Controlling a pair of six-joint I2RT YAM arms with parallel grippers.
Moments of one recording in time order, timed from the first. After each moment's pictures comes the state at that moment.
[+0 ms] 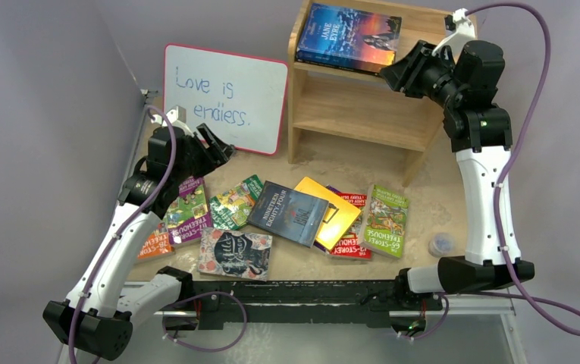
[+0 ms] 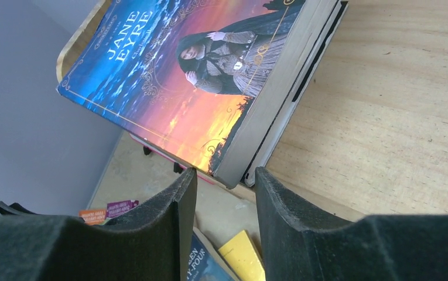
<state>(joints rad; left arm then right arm) -0.29 0.99 1.08 -0.56 0.03 -0.74 0.06 1.39 1.88 -0.66 -0.30 0.39</state>
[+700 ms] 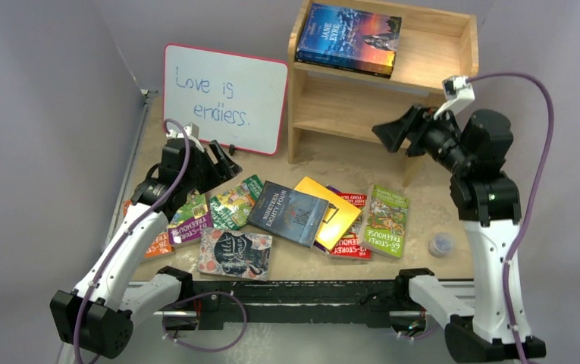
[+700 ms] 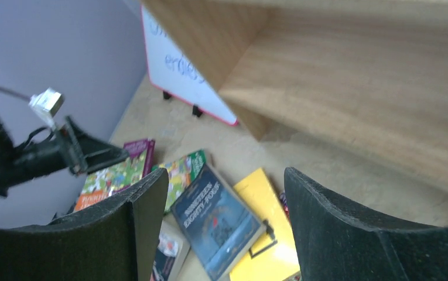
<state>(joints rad) -0.29 1.00 0.95 -0.55 0.09 -0.74 0.06 1.00 1.47 -0.66 -0.39 0.37</state>
